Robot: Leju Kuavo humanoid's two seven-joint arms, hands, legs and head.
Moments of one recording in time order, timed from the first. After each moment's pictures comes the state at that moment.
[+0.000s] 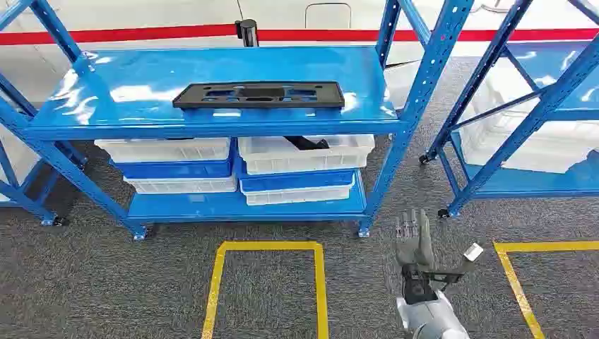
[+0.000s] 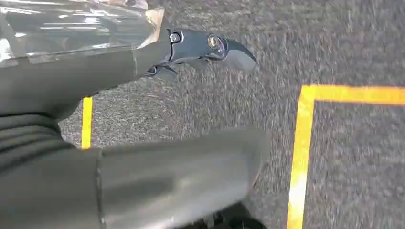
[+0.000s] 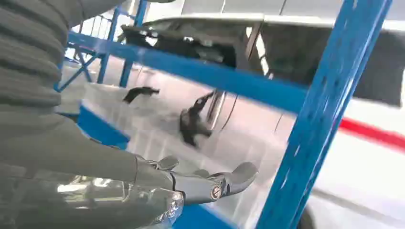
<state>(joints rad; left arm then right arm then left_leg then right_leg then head) -0.04 -0.07 0.21 -0.20 -0.18 0.04 -0.39 -0.42 0.04 -0.48 -0.49 -0.92 0.57 -0.32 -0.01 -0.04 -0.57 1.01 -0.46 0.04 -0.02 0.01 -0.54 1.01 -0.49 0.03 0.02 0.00</state>
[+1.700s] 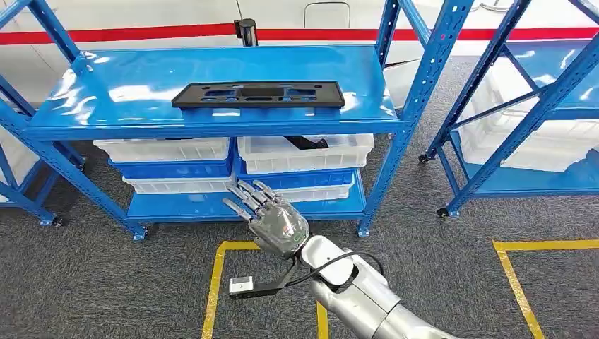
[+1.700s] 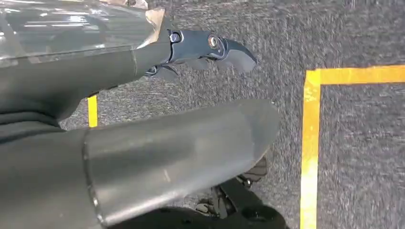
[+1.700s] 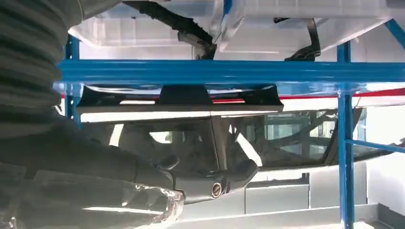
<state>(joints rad) -0.04 -0.06 0.24 -0.19 -0.27 0.00 -0.37 -0.42 0.05 0.76 -1.14 1.25 -0.54 -0.17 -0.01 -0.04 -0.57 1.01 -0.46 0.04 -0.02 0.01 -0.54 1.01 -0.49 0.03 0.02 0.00</state>
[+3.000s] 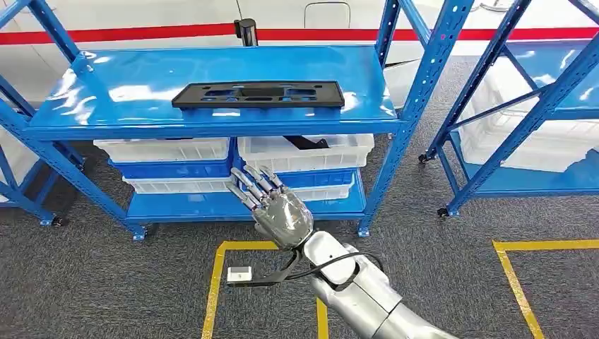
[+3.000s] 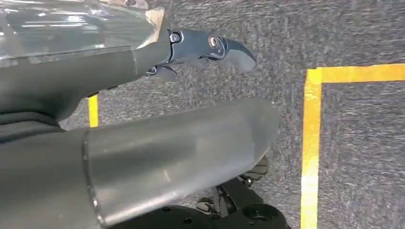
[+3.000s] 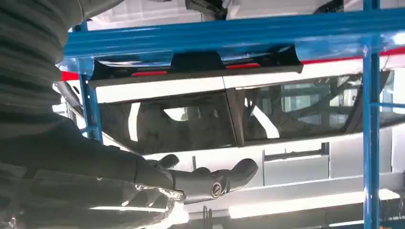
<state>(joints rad) -0.03 -0.06 0.24 -0.19 -0.27 -0.01 -0.38 -0.42 0.05 0.73 -1.19 1.29 -0.58 -0.11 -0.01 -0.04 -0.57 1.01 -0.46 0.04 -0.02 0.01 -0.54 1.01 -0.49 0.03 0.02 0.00</state>
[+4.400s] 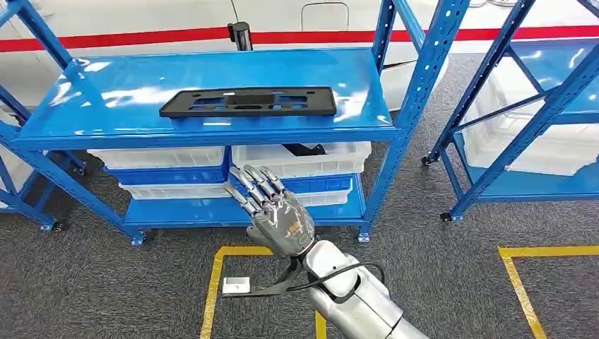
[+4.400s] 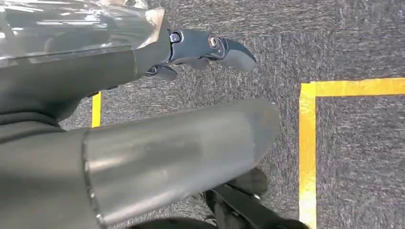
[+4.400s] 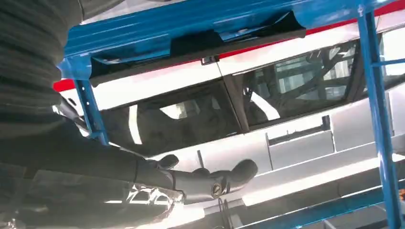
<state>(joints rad) -0.04 -0.07 0.25 -0.19 -0.31 0.10 -0.35 -0.34 0.07 0.71 -1.33 1.26 -0.62 -0.14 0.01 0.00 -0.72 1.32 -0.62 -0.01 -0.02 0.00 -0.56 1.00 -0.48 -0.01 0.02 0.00</state>
